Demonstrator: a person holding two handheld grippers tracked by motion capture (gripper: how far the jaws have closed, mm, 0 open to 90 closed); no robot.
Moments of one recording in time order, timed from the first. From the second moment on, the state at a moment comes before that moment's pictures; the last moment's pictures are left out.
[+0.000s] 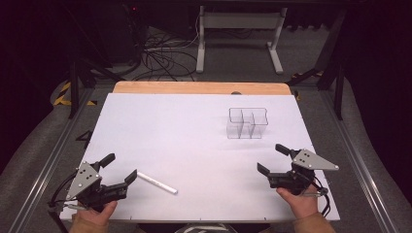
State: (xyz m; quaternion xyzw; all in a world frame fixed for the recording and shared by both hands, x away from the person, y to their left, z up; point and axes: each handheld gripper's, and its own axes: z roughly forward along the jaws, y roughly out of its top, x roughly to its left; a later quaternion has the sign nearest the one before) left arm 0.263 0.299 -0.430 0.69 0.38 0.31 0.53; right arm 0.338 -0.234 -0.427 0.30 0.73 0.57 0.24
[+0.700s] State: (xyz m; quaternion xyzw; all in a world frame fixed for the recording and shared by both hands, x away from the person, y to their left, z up) left arm 0.260 0.300 -0.429 0.69 0.38 0.32 0.53; right arm 0.340 -0.209 -0.414 0.26 0.75 0.56 0.23
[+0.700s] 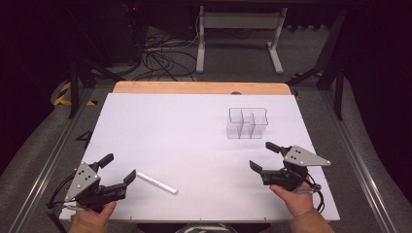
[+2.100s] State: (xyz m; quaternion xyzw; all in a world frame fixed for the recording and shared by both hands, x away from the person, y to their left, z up) left arm 0.264 0.306 -0.429 0.68 0.40 0.30 0.54; right arm 0.355 -0.059 -0.370 0.13 0.82 0.54 0.14
